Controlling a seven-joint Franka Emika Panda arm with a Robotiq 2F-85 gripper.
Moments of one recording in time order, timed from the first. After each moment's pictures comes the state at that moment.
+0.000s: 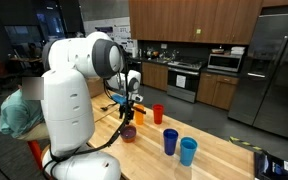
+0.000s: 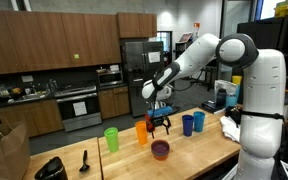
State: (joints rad) arm 0.17 0.10 0.12 -2.23 0.20 1.98 0.59
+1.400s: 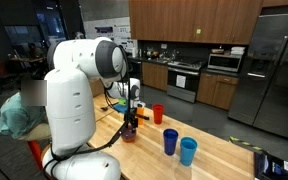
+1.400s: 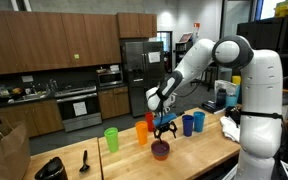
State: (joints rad) arm 0.16 0.13 0.11 -2.32 0.02 2.10 0.72
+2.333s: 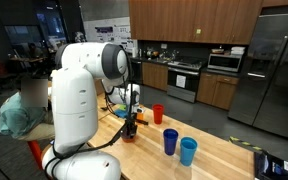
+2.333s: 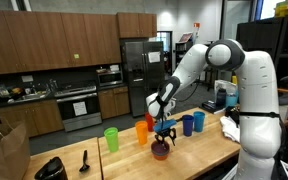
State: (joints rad) arm 0.18 0.21 0.10 -2.34 0.00 2.16 0.78
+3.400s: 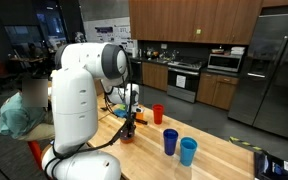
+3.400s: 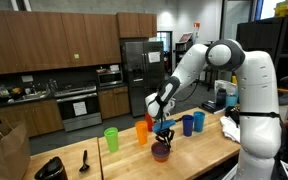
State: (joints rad) arm 0.19 0.21 0.10 -2.33 0.00 2.16 0.80
